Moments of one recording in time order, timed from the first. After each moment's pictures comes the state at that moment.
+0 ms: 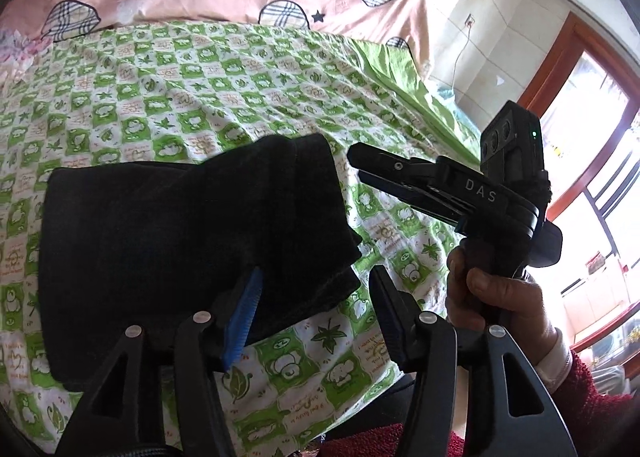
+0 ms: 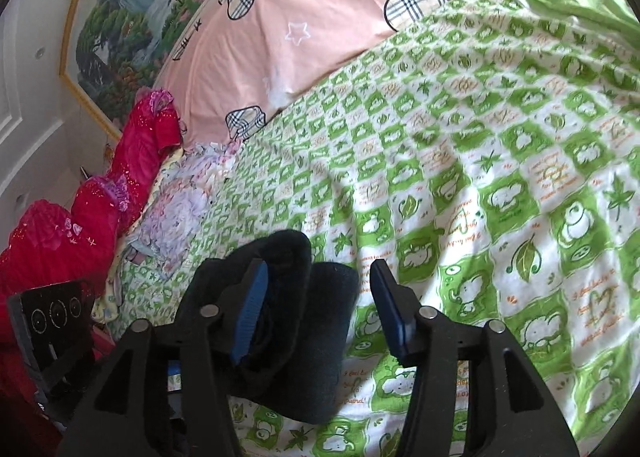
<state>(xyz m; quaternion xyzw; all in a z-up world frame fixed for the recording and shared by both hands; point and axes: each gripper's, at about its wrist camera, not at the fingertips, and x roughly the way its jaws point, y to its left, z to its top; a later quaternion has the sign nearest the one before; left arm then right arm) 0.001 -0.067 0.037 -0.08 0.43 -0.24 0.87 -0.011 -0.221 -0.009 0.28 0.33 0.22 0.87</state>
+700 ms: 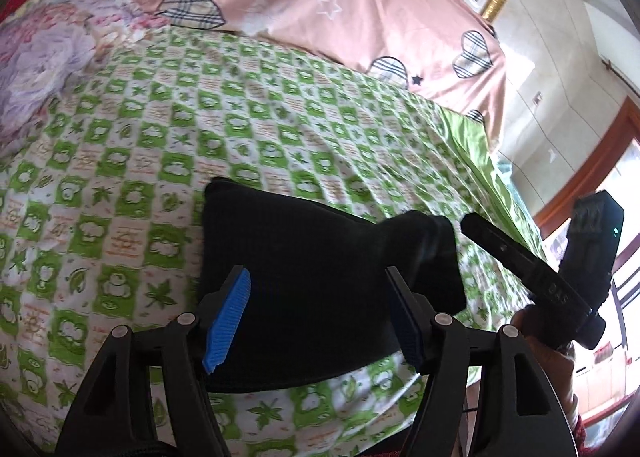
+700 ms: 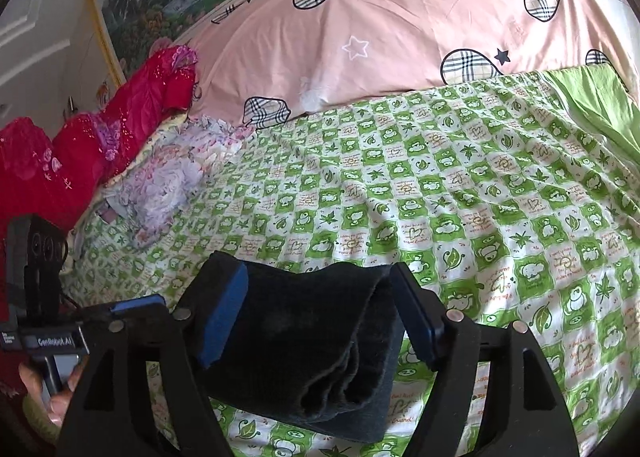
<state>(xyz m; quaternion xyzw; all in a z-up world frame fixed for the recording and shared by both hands) 0.007 0.055 0.053 -0.18 0.40 -0.11 0.89 -0.018 -0.142 0.037 0.13 0.31 0.19 0.92</state>
